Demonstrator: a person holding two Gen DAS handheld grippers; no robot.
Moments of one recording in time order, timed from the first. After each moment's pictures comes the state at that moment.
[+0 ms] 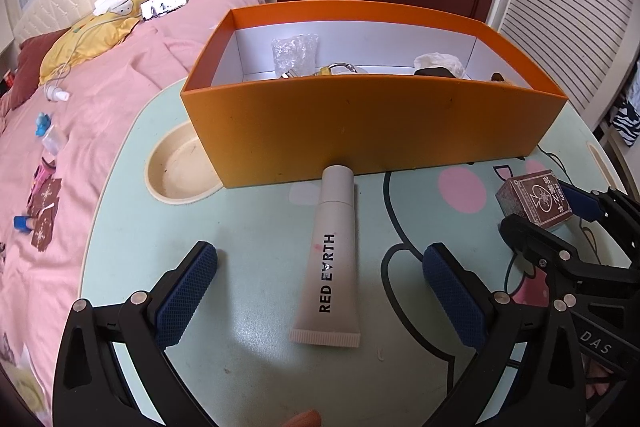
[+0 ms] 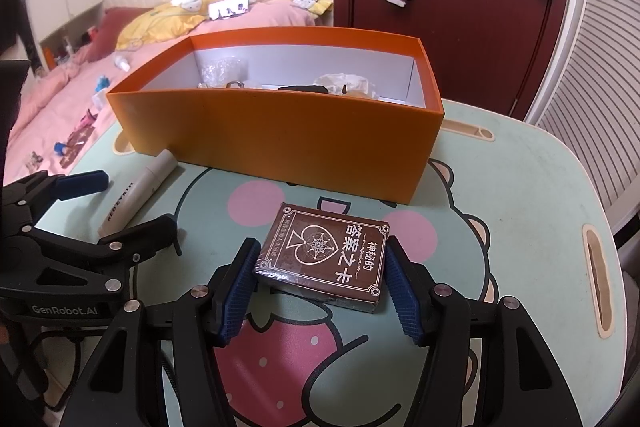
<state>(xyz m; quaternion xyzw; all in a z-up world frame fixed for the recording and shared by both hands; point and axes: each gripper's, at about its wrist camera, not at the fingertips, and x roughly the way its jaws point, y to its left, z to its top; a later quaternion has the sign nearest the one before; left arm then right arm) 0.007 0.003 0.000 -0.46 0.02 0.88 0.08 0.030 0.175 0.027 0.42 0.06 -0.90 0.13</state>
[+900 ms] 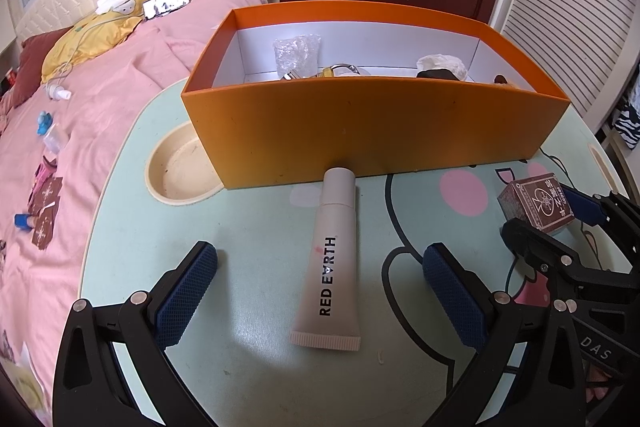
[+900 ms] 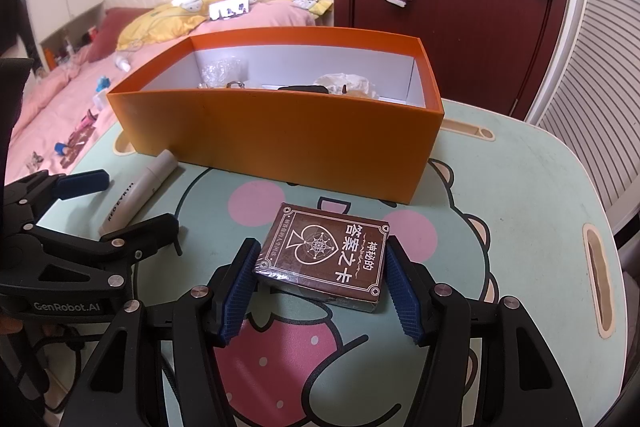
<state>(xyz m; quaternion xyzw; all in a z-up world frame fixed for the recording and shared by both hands) 0.009 0.003 0.001 -0.46 0.02 0.88 0.08 0.031 0.173 0.029 0.42 0.05 -0.90 0.12</state>
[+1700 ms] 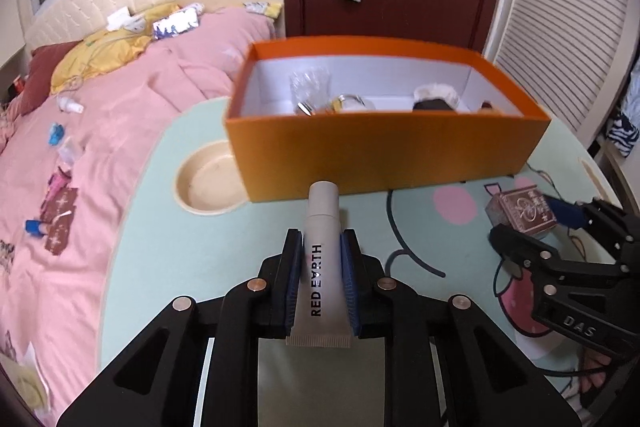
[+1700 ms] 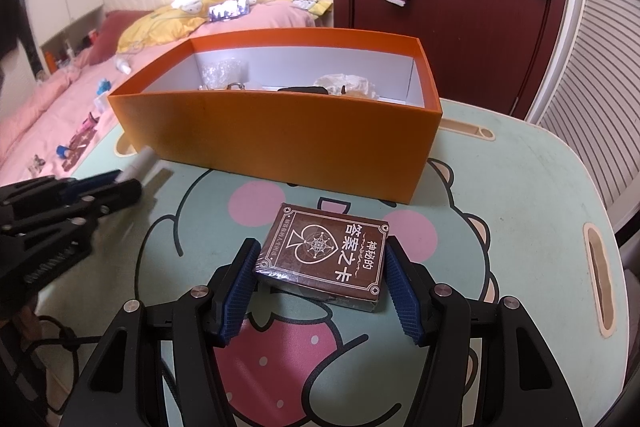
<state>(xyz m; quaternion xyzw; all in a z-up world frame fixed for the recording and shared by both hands) 0.028 -0.010 0.025 -0.42 0.02 0.90 0.07 0.032 0.173 0.029 0.42 0.05 -0.90 0.13</state>
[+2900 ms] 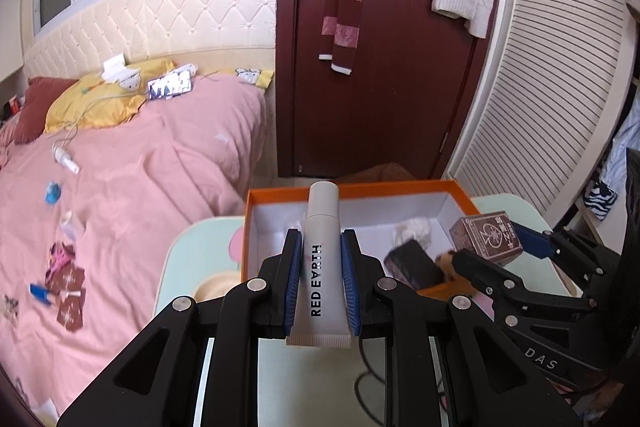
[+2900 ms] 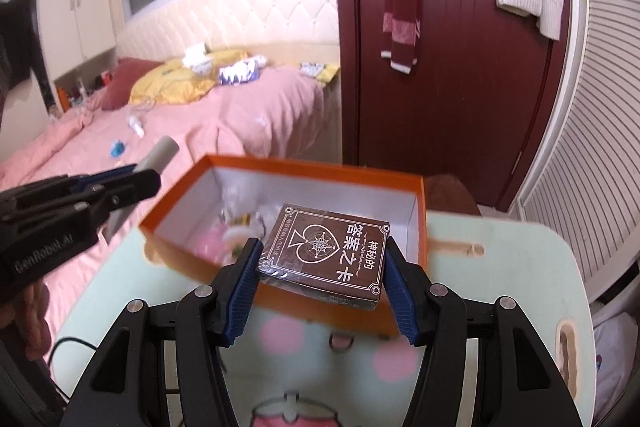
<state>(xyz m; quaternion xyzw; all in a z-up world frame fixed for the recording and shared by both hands) -0.023 -0.009 0.110 -0.34 -0.01 0.93 0.10 -0.005 0.158 0.108 0.34 0.03 -0.93 0.14</state>
